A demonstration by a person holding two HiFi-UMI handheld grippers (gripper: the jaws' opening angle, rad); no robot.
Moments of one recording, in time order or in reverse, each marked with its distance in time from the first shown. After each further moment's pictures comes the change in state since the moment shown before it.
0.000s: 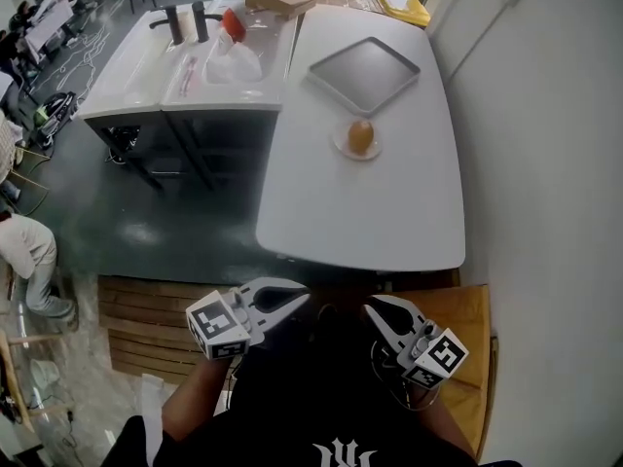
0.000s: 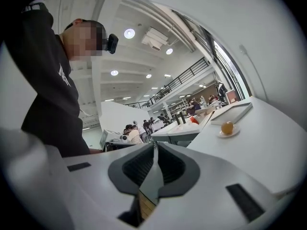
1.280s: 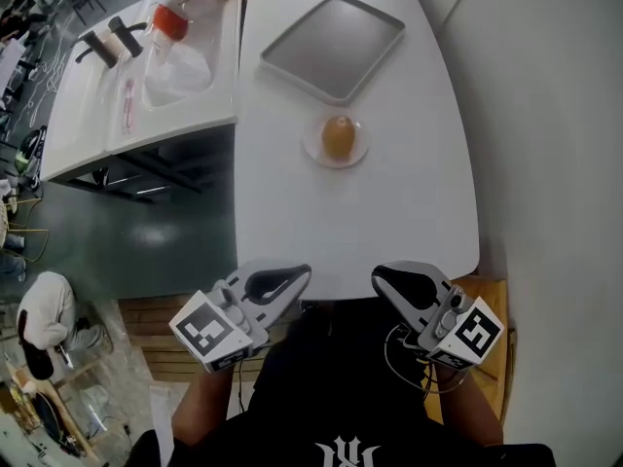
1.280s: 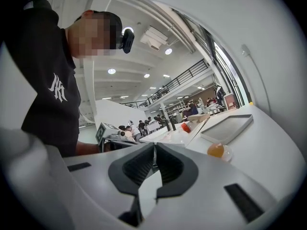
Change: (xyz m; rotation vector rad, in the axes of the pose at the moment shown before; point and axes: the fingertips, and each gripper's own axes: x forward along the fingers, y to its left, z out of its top) left arm 0.098 0.119 0.097 0.021 0.148 0.061; right arm 0.064 -0.137 0.101 -0.034 0.004 -0.041
